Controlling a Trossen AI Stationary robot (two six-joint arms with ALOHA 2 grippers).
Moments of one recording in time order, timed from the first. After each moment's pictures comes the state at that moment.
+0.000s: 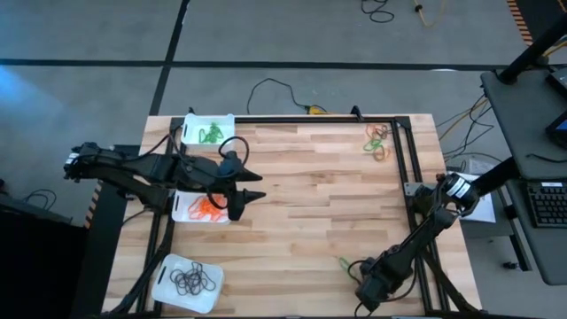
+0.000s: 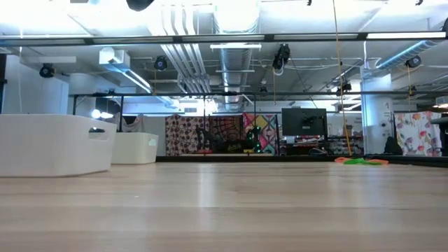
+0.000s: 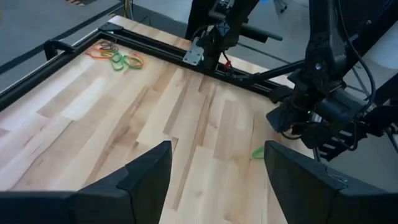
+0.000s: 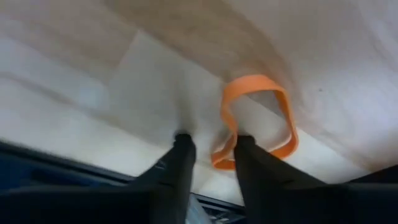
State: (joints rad) left arm -0.19 1.16 1.13 -0.41 -0.26 -0.43; right arm 0.86 1.86 1.01 -0.59 -0.49 1.83
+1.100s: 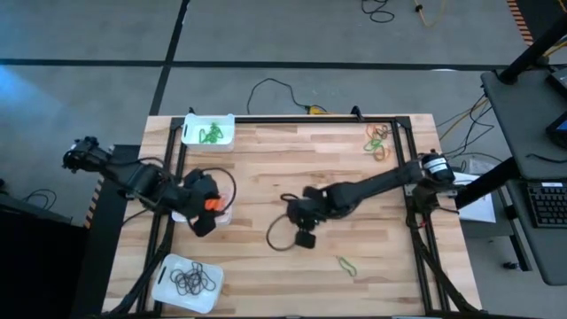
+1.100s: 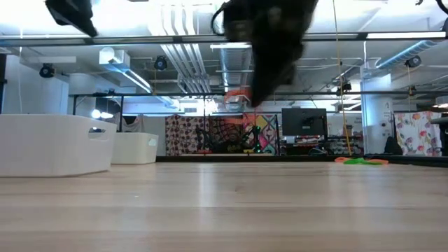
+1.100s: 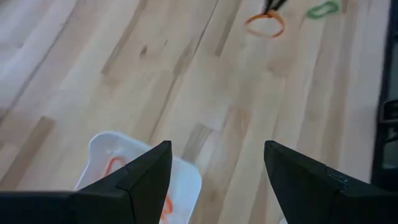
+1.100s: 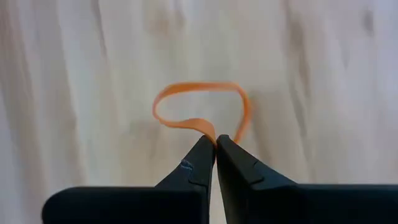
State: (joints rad) left arm -0.43 1.06 1.12 -1.06 -0.32 -0.74; right arm 0.23 1.87 1.45 -0.72 0.04 0.43
